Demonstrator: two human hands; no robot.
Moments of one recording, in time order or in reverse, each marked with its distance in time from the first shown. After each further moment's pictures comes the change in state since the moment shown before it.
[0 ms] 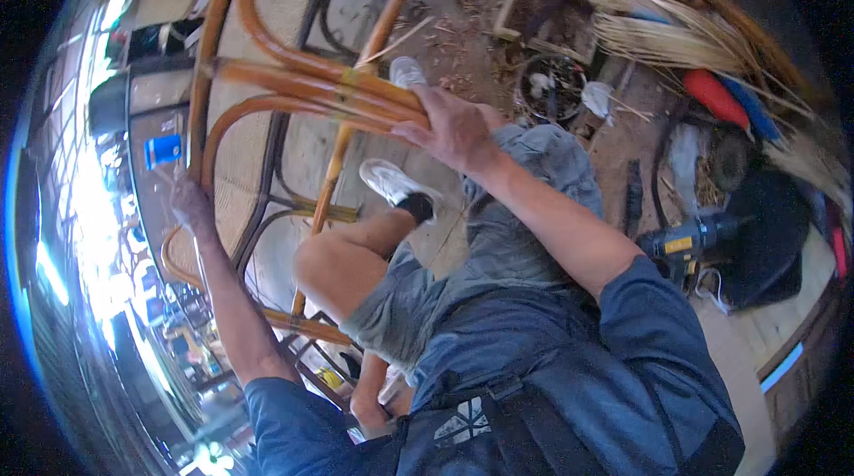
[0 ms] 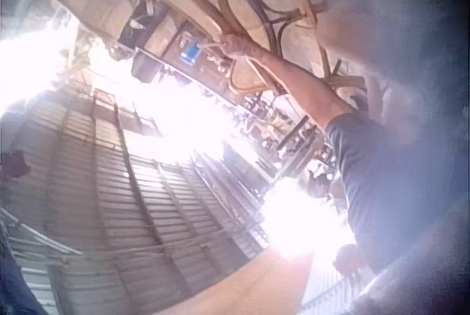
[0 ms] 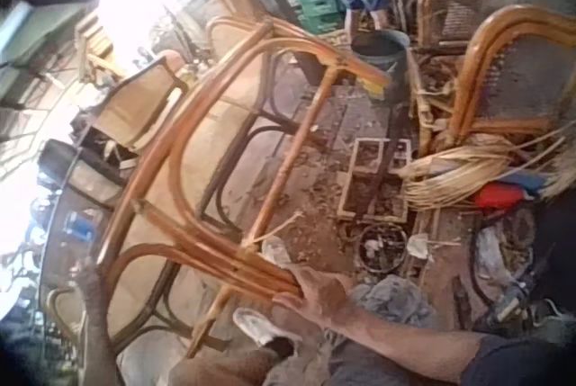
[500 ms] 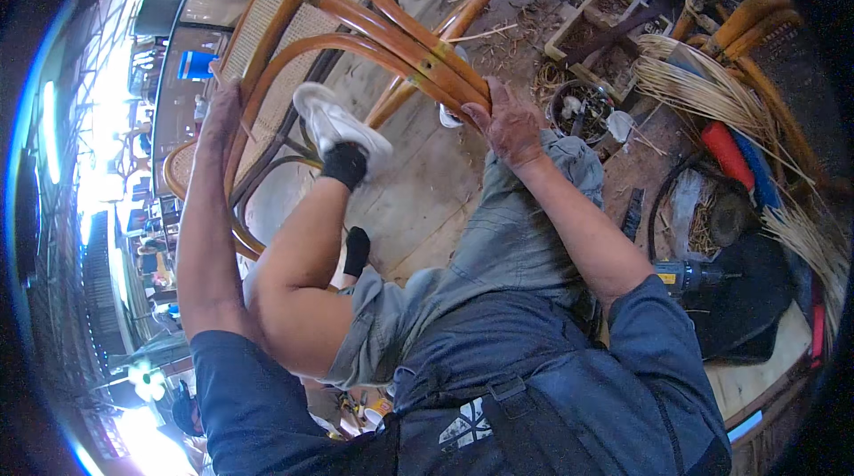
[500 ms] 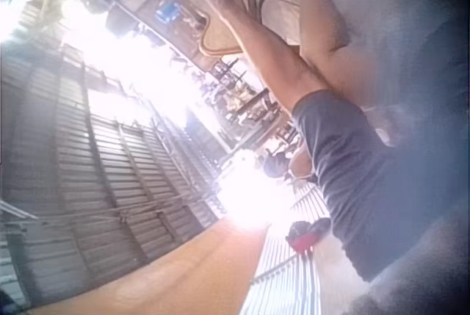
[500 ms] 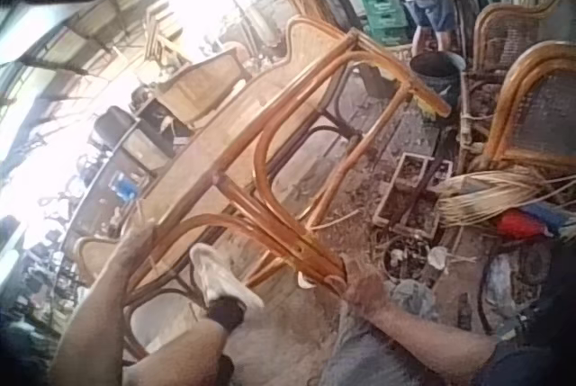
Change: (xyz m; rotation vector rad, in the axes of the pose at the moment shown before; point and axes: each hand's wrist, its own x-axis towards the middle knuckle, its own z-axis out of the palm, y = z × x) left_hand -0.002 0.003 -0.035 -0.794 -0.433 -0.212; right_hand -0.028 0.023 -0.019 -0.206 -0.097 -0.037
